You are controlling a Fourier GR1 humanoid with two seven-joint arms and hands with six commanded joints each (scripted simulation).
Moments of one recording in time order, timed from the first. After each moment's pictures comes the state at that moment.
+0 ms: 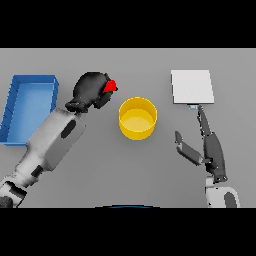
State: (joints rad) left arm -0.73 0.25 -0.47 -1.08 -0.66 0.01 0.25; right arm 0.14 -0.07 0.12 -1.74 0.25 -0.05 -0.07
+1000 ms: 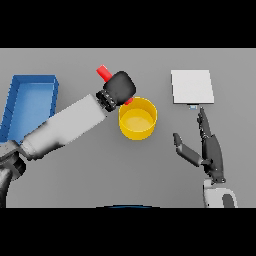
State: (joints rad) left arm -1.09 0.29 -0.98 -0.90 -1.02 -0.31 0.09; right arm 0.15 -0.03 0.11 -1.72 0.21 -0.07 -0.09
